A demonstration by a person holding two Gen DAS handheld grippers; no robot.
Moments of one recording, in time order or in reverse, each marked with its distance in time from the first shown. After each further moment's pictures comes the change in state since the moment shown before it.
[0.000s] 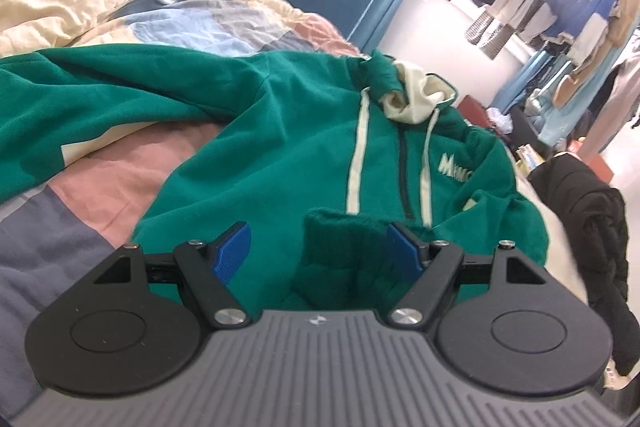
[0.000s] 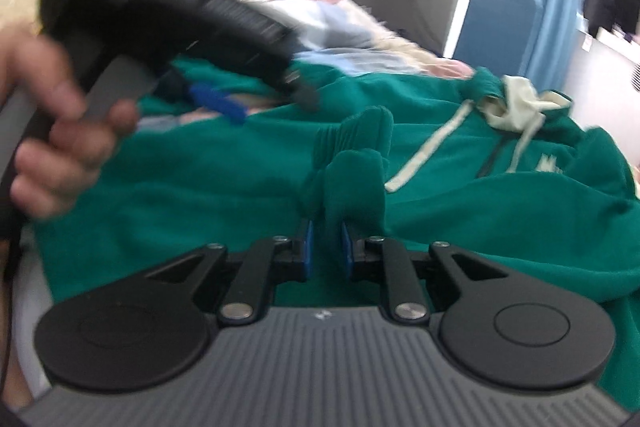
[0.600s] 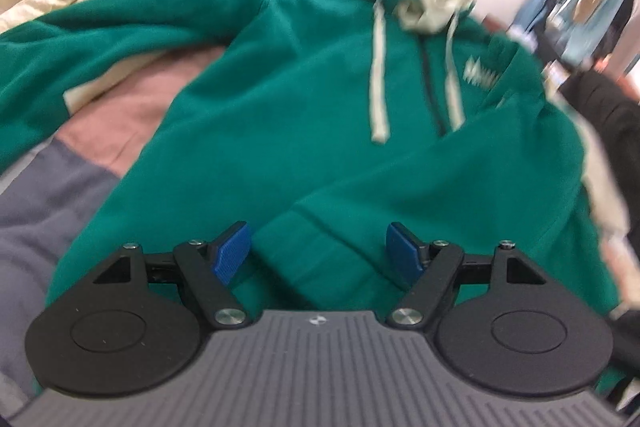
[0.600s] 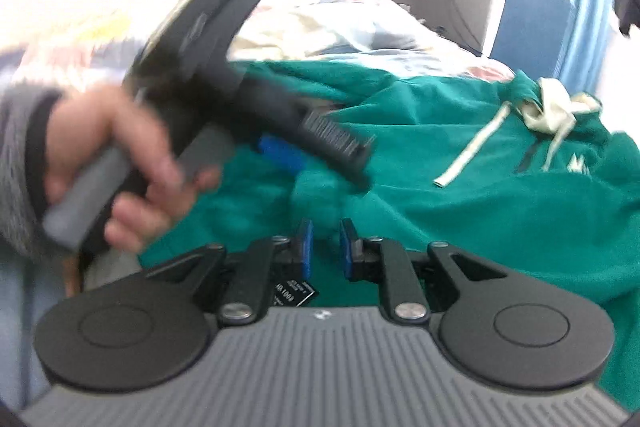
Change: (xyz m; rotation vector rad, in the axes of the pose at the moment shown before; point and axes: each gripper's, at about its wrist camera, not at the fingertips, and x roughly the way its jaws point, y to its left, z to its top) left arm 0.023 -0.006 -0.036 0.124 0.229 0.128; right arm -0.049 0.015 0.009 0.059 0.005 0.116
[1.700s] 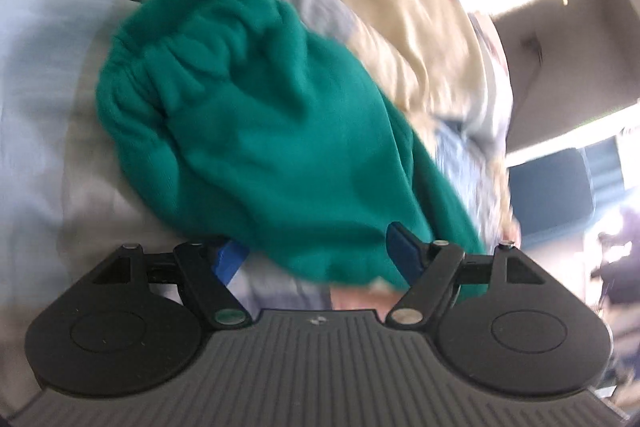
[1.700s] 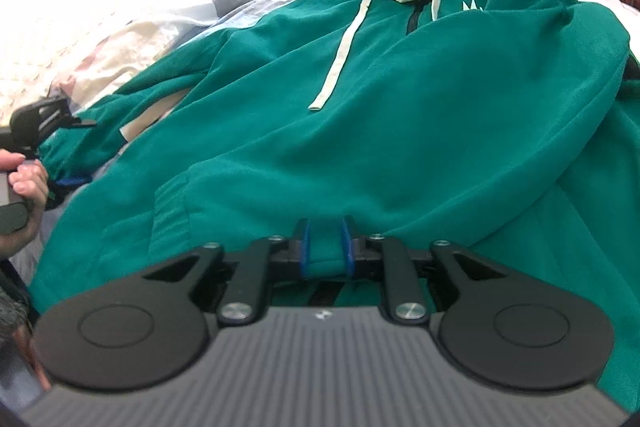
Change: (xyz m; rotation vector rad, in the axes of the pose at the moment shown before) left arm -0.041 0.227 0.009 -1.083 -0.415 0.139; right arm 0.039 -0.070 -0.030 0.494 0.115 -0.177
